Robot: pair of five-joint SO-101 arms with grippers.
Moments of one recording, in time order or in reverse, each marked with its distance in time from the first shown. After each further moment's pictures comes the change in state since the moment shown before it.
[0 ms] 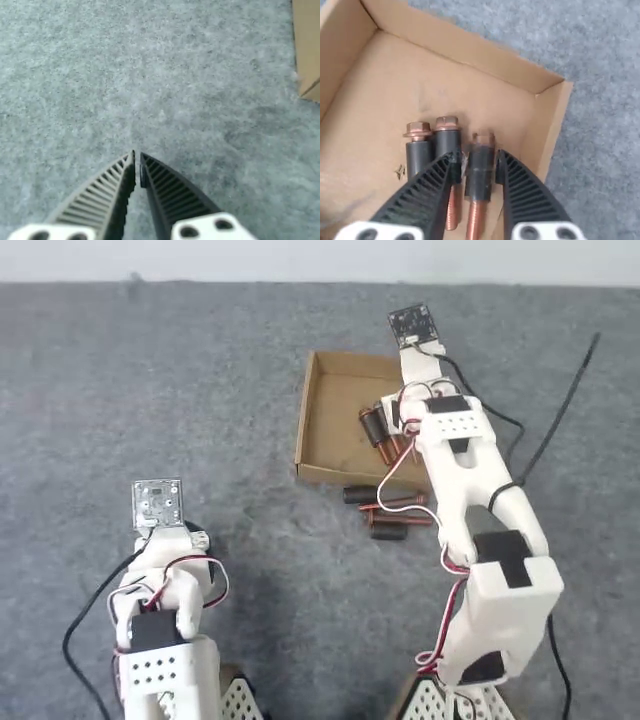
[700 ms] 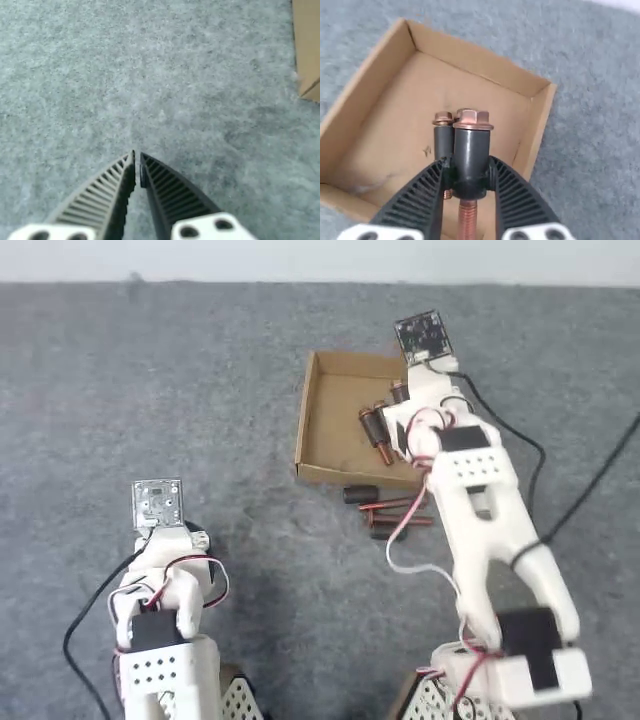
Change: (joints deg) left arm 0.0 0.0 0.0 0.0 0.0; right arm -1.5 -23.4 18.2 0.0 0.0
